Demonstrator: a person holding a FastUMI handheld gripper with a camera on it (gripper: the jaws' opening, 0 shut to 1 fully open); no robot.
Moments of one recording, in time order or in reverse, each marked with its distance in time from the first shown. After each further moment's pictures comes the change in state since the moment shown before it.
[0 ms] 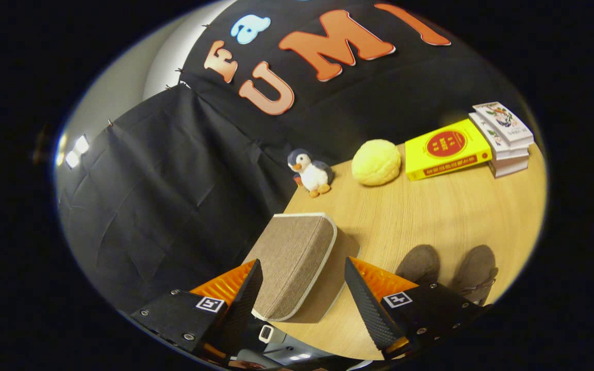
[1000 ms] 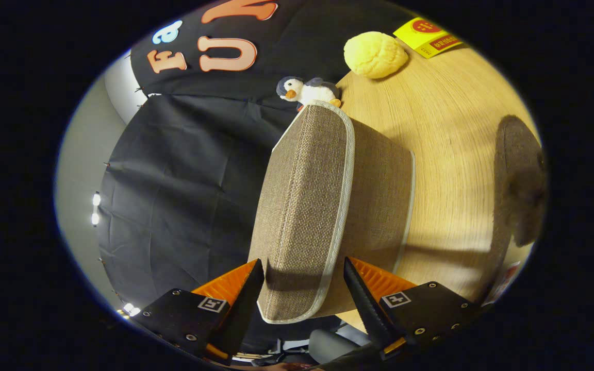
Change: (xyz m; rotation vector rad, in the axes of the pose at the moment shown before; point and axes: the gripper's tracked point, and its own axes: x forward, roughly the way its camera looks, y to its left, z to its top) arm 0.094 0.026 -0.093 0.384 0.248 0.284
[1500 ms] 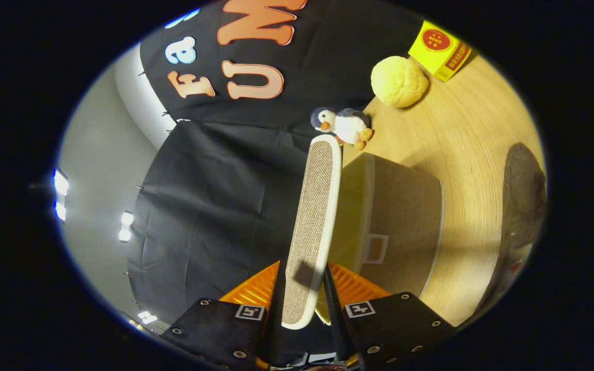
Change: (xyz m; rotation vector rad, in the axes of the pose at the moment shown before) arm -0.035 0.073 0.048 -0.014 -0.145 0.143
